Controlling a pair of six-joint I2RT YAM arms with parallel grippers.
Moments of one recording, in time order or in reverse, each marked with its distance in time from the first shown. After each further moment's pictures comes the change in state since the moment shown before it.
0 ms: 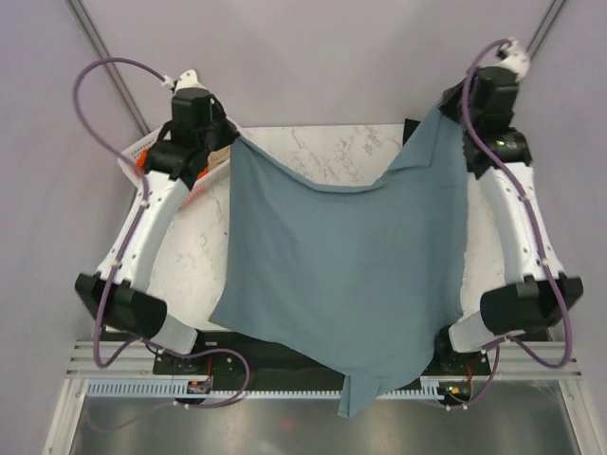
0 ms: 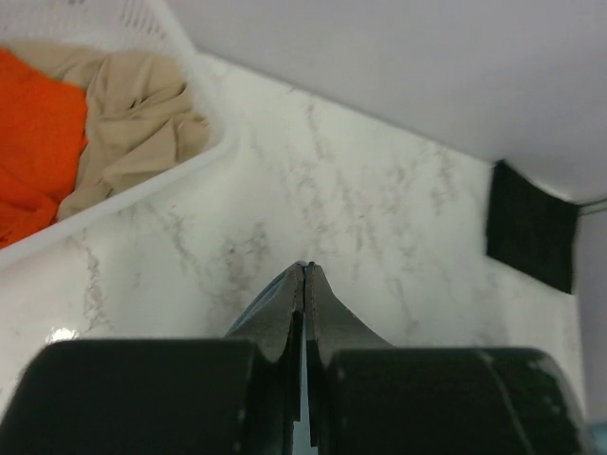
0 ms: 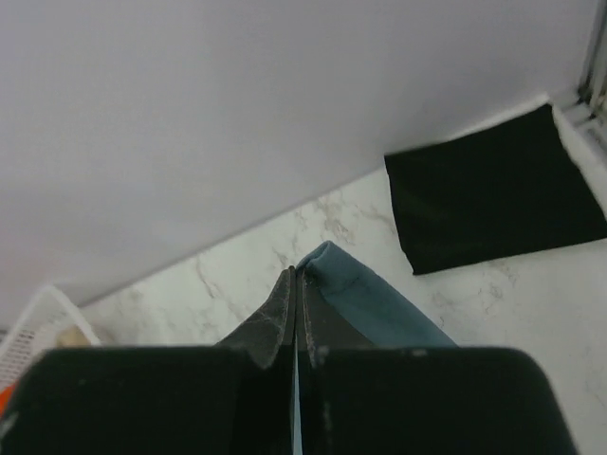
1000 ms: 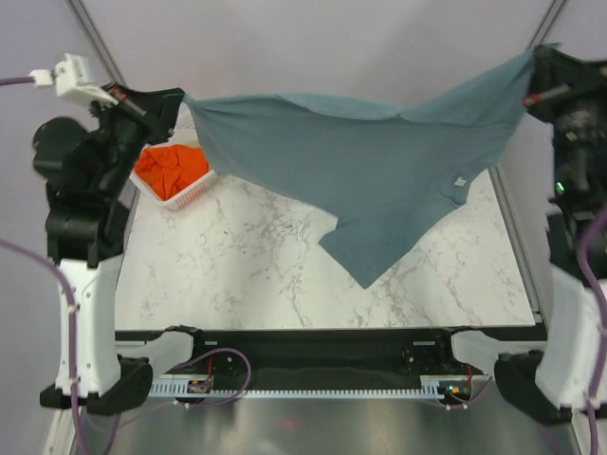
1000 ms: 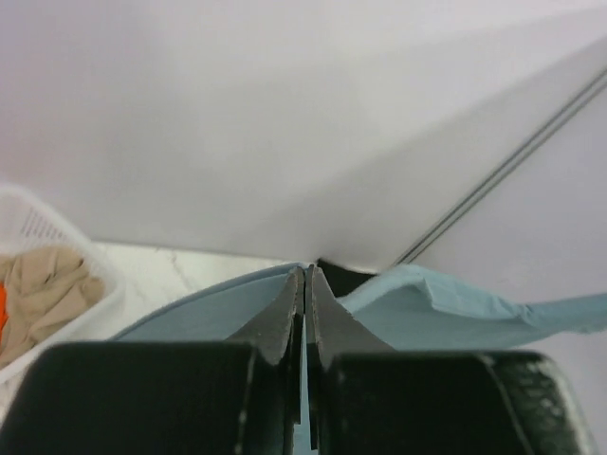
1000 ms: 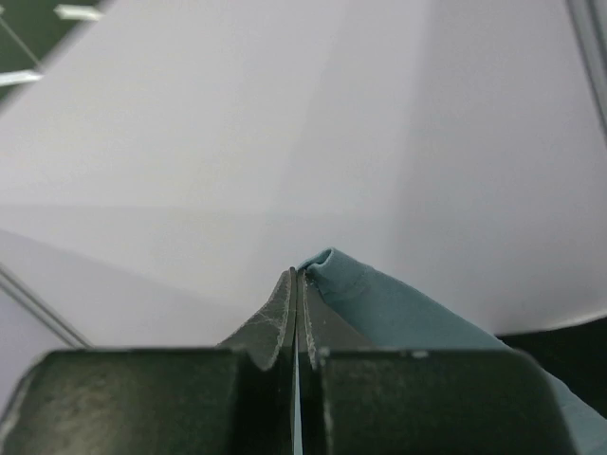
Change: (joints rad) left arm 0.176 -0.294 0.070 0.096 0.343 0.006; right arm 0.026 -0.229 0.235 -0.036 -0.014 0.011
